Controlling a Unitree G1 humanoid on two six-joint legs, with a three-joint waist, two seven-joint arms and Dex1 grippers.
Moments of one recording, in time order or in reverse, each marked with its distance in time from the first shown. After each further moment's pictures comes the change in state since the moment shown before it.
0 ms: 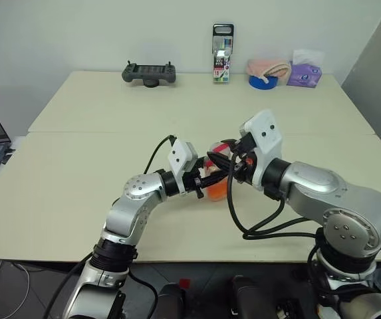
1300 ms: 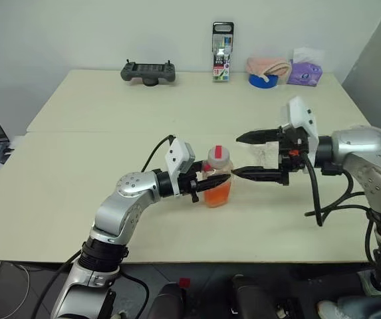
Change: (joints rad) left arm 0.000 0.083 0.001 -0.066 -0.046 0.061 -0.062; right arm -0.030 -0.307 -0.081 0.273 0.014 -0.327 0.720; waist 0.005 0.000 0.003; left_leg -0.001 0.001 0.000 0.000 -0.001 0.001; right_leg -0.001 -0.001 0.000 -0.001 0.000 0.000
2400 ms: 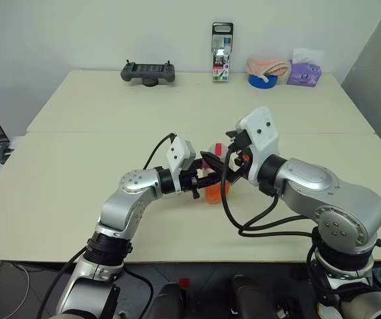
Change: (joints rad) left arm -0.032 -0.025 -0.001 0.086 0.029 -0.051 -0.020; right arm 0.023 0.457 0.081 -0.302 -0.083 0.399 -0.891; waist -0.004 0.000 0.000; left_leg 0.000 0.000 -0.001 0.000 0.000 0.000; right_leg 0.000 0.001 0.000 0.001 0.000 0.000
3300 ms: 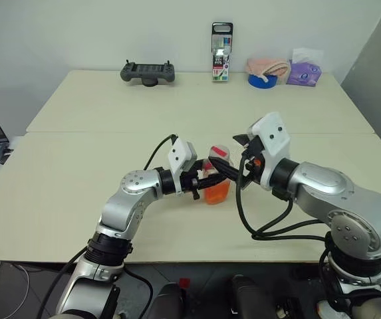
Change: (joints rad) left arm 0.000 0.001 -0.010 0.007 0.019 -0.007 -0.006; right arm 0.063 -0.104 -0.059 -0.053 0.043 -0.017 0.119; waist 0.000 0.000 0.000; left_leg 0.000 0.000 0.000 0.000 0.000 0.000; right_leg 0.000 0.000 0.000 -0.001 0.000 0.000
